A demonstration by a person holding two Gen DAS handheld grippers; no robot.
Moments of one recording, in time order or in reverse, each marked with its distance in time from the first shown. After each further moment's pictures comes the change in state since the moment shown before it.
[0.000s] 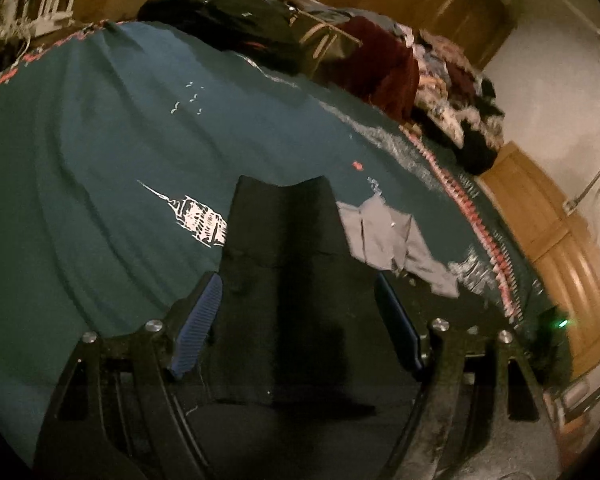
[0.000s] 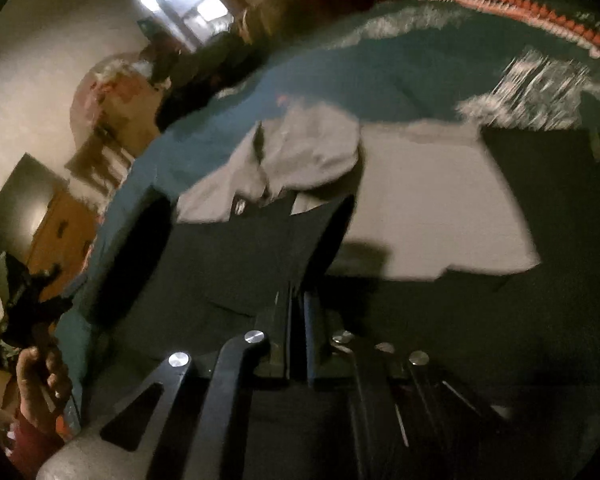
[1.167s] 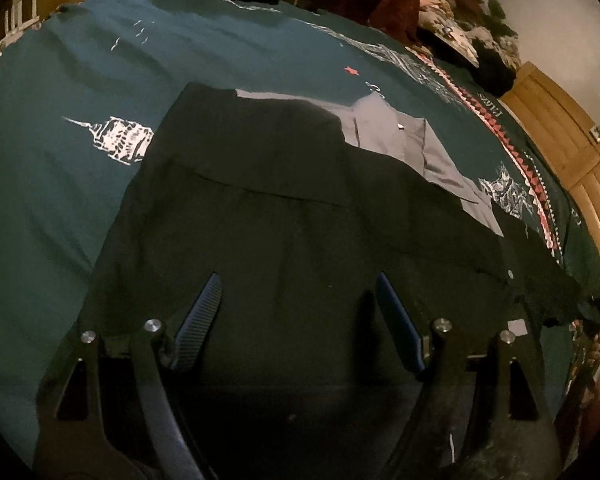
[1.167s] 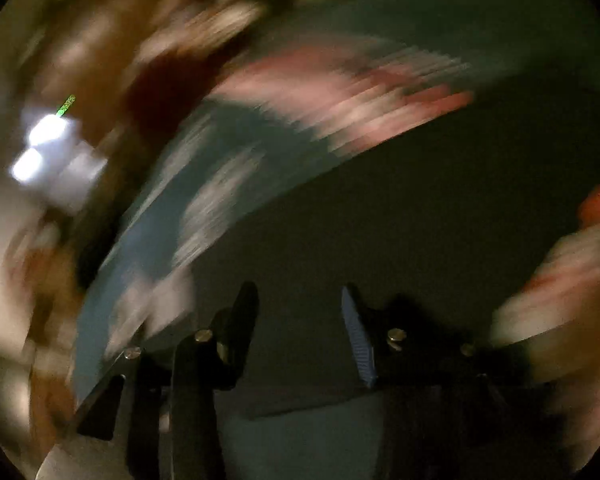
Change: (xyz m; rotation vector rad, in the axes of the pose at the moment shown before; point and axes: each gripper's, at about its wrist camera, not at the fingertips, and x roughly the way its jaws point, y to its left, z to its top) left arm 0.065 -0.046 -0.043 0.104 0.201 0.114; right arm -0.256 -0.284 -0.024 0.579 -0.289 -0.327
